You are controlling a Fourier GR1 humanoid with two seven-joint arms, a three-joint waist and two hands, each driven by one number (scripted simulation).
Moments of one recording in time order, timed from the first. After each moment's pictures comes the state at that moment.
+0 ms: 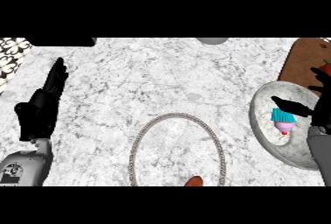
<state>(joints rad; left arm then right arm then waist) -0.21 0.27 0.00 -1.61 -0.11 0.16 0.18 -0.34 -0.41 -0.11 -1.08 0.38 -0.60 0.08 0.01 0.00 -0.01</state>
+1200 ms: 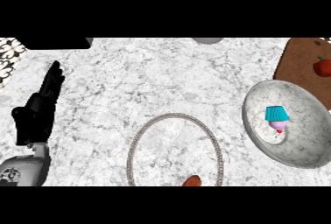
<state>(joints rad) -0.18 0.24 0.04 -1.63 -0.15 0.14 0.18 0.36 -0.33 -0.45 -1.69 -0.18 -0.15 -0.27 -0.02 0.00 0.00</state>
